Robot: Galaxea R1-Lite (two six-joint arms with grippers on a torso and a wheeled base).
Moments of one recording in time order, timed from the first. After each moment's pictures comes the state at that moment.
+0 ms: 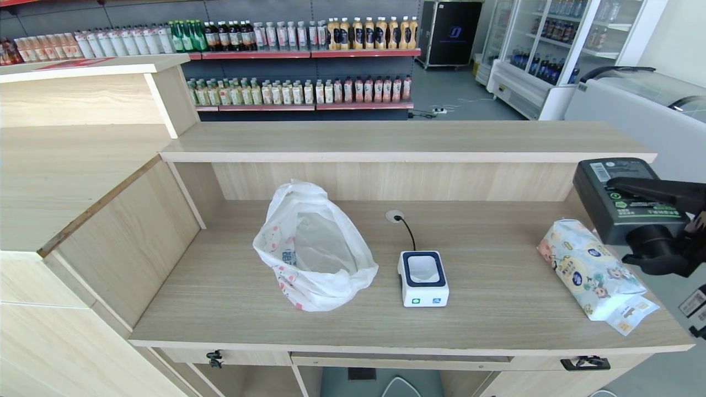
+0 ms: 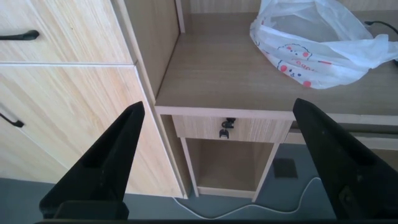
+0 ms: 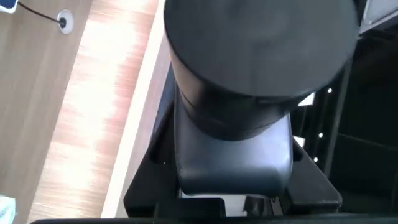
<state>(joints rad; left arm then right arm) 0.00 0.00 0.00 0.03 0.08 0.06 -0.15 1.22 -0.58 -0.62 0.88 -2.00</state>
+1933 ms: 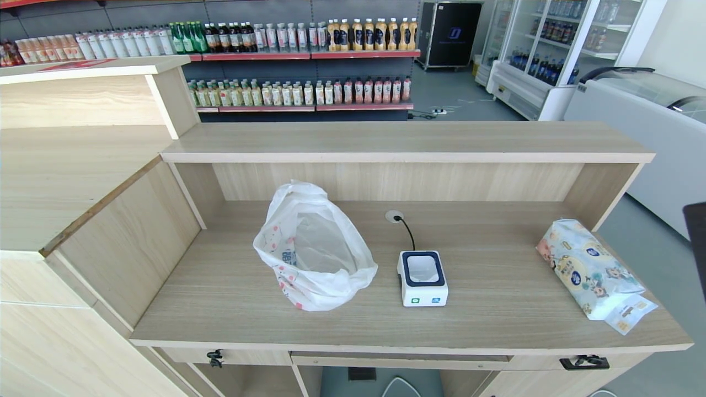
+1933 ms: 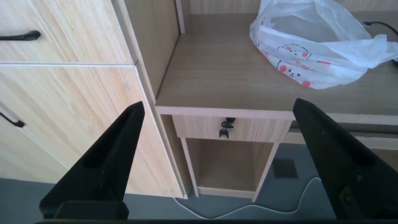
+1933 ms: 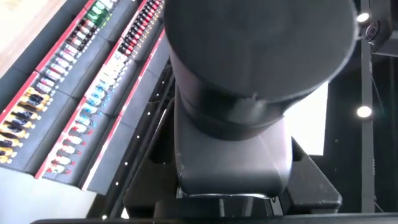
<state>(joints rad) 0.00 0.00 0.00 0.03 0.08 0.06 0.57 0.74 -0.49 -0.45 0.49 -2.47</state>
